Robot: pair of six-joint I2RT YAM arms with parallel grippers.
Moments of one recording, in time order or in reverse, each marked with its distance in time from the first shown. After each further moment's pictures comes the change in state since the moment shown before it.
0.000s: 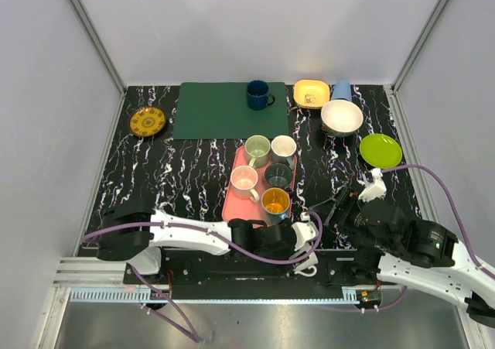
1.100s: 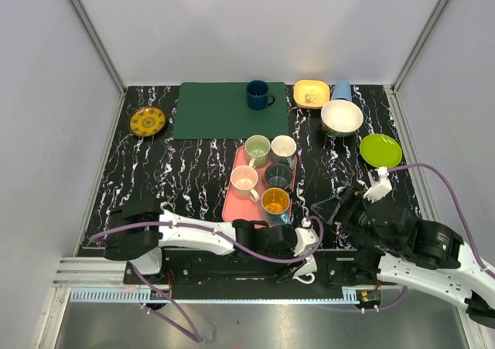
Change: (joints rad) left arm 0.024 0.074 -0.004 0.019 0.225 -0.041; right arm 0.000 -0.016 0.021 -0.006 0.035 -0.031
